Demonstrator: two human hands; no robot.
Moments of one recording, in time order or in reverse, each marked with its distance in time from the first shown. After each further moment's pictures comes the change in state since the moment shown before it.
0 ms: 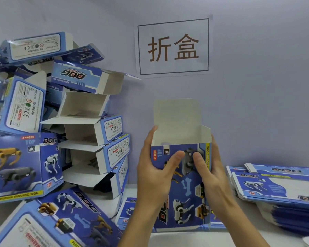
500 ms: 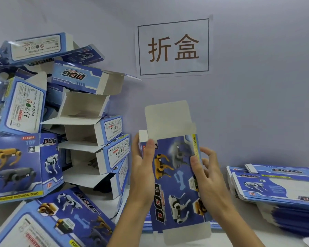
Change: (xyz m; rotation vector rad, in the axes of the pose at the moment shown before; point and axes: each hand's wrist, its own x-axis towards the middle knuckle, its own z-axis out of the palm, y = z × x) left_hand 0.006 -0.001 -0.014 -0.229 0.025 -0.226; right_hand -0.003 0.010 -0.002 -0.131 0.000 0.157
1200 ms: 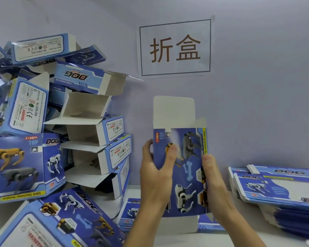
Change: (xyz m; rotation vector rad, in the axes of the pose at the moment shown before) left_hand -0.002 -0.014 0.018 0.104 -0.008 0.089; right_hand -0.002 0.002 0.001 0.218 -0.025 0.210
